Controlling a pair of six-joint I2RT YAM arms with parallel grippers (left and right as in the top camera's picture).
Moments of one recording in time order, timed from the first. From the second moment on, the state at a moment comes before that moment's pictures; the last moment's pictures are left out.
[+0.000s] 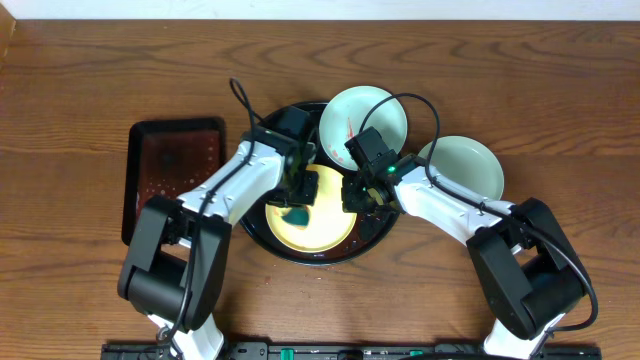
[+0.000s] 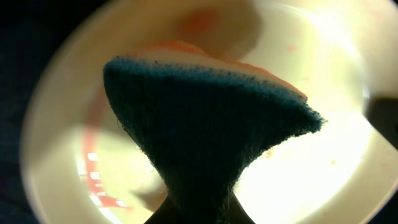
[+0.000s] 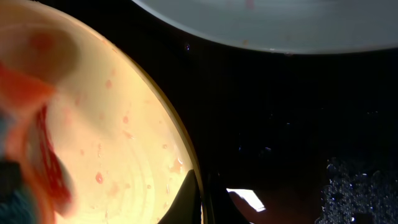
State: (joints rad) left arm -0.42 1.85 1.19 -0.84 0.16 -0.25; right arm 0.60 1.89 1.10 -0.47 -0.17 0.59
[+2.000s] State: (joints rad) left arm -0.50 1.85 1.17 -0.78 0.17 -0.25; right arm 0.60 1.89 1.10 -0.47 -0.17 0.59
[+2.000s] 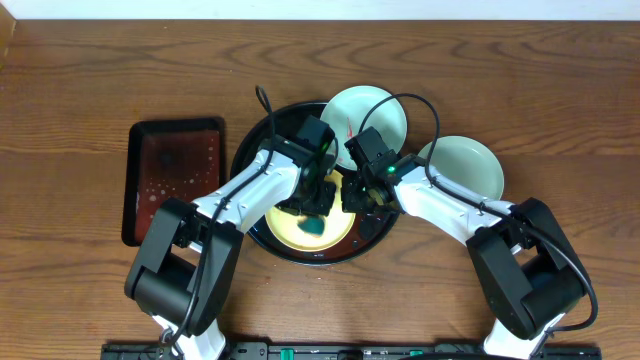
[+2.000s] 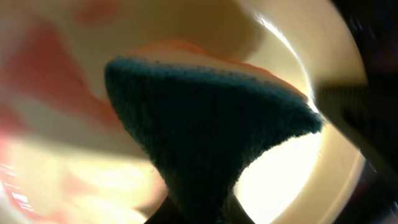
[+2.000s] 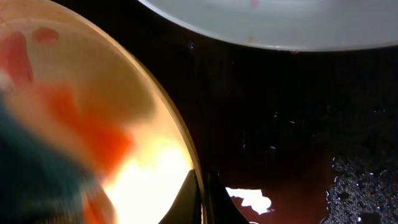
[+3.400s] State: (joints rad) left arm -0.51 1.90 1.18 -0.84 -0.19 -0.43; right arm 0.60 1.89 1.11 -0.46 -0.18 0.59
